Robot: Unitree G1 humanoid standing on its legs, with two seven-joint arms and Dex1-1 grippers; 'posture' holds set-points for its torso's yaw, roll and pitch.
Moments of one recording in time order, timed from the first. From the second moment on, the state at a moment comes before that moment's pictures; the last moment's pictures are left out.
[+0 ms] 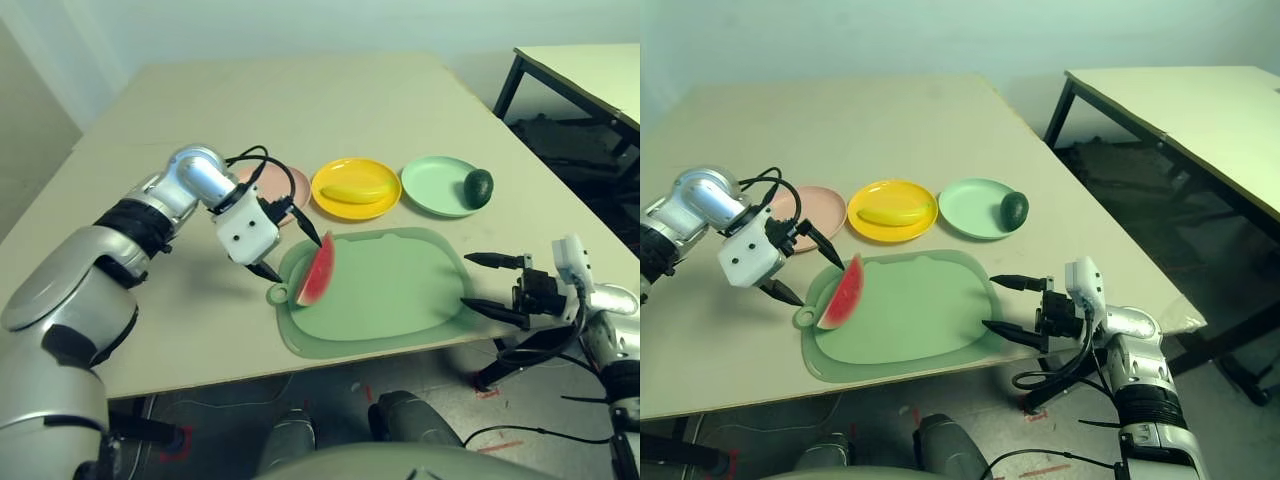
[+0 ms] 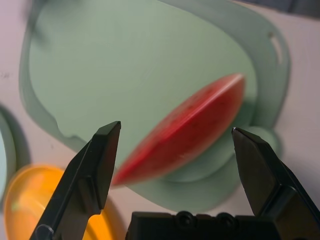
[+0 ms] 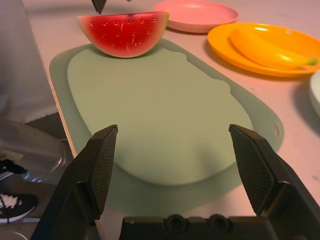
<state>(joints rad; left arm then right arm) -1.17 0.77 -1.10 0.84 -0.43 -1.08 -1.60 -0.19 -0.59 -0.14 0.45 0.42 -0.22 1.51</state>
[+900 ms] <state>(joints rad) -1.14 0.72 -1.18 0.97 -0.42 -1.18 -1.61 -0.27 -0.56 -0.12 0.40 0.43 -0.13 1.47</state>
